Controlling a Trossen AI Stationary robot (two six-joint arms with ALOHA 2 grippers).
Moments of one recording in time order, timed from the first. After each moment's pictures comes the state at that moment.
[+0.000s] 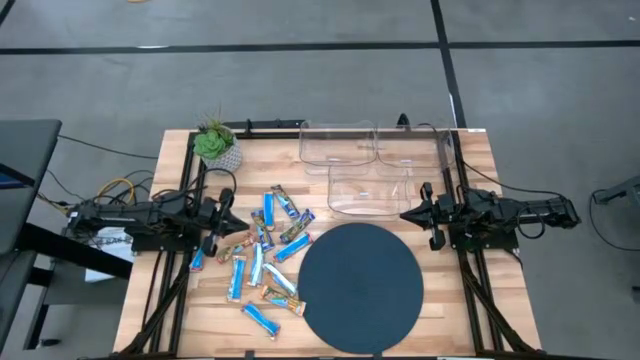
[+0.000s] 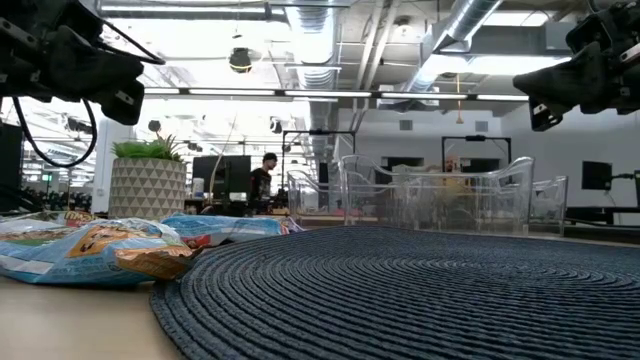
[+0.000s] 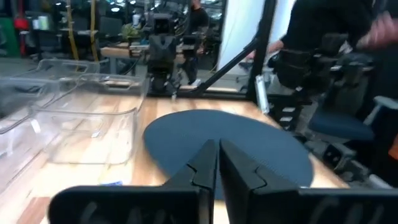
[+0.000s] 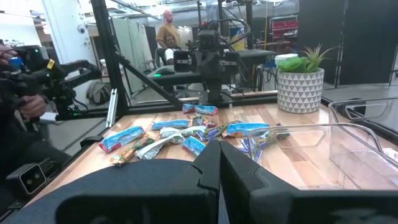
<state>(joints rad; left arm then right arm) -0.02 0.06 0.02 0.04 0.15 -0.12 0.07 0.01 0.01 0.01 0.00 0.06</state>
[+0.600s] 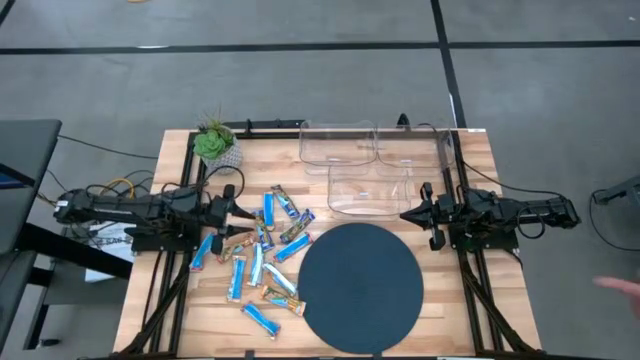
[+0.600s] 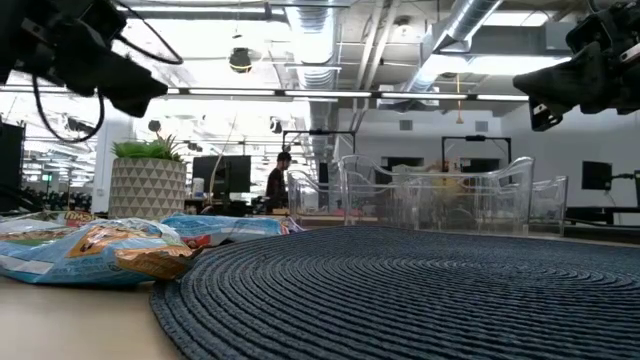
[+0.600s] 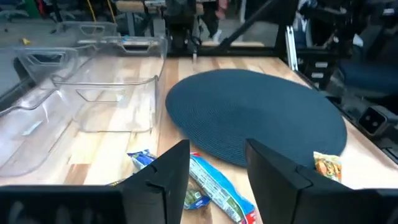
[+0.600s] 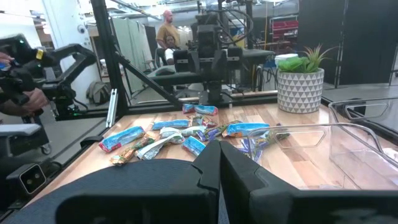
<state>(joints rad) -0.04 0.37 0.21 -0.06 0.06 -0.03 0.07 0.01 0.01 0.01 0.00 0.06</state>
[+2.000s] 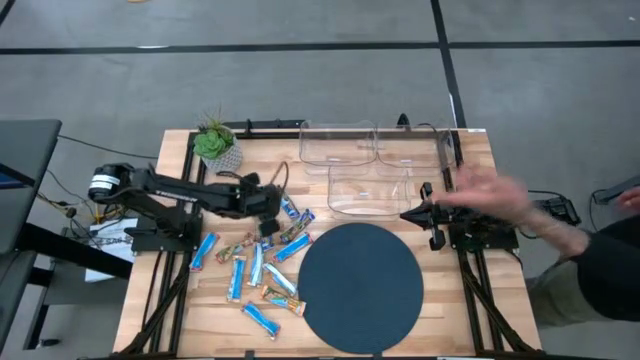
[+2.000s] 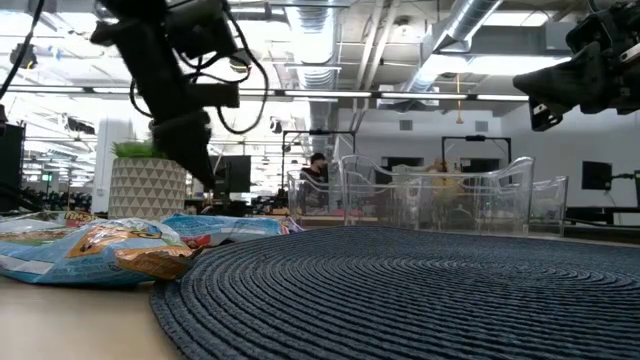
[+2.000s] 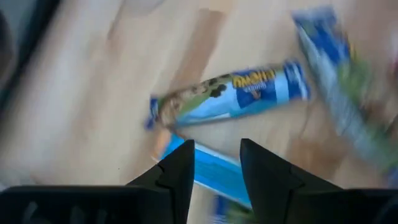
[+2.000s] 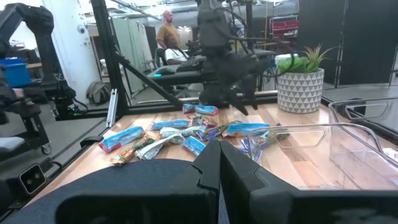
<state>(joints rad) 0.04 1.38 0.77 -0.52 -0.41 -0.33 0.07 0.01 0.01 0.01 0.00 0.06</state>
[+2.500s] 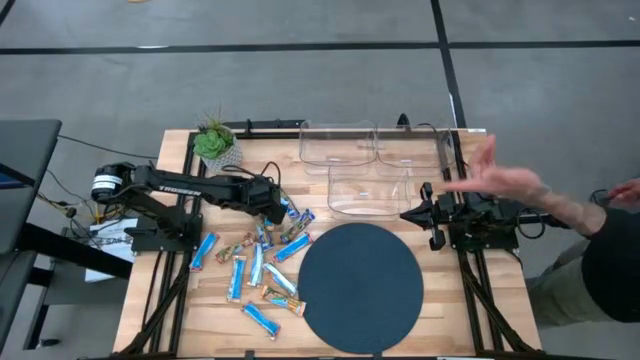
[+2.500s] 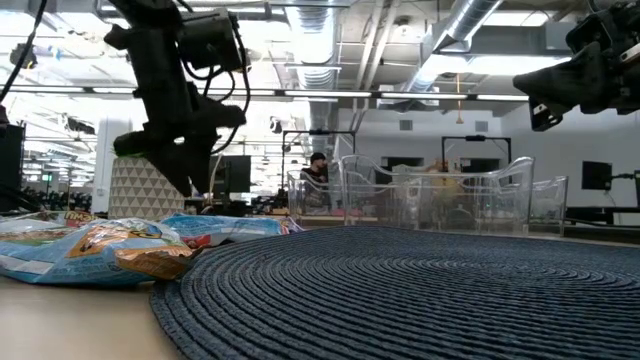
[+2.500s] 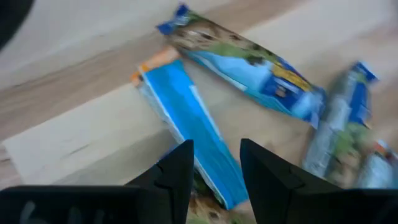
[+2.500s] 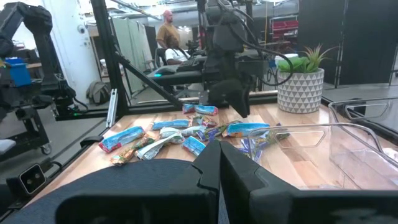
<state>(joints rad) 0.12 1.41 0.80 -0.62 -0.23 -1.00 0.07 0.01 0.01 0.01 0.00 0.06</state>
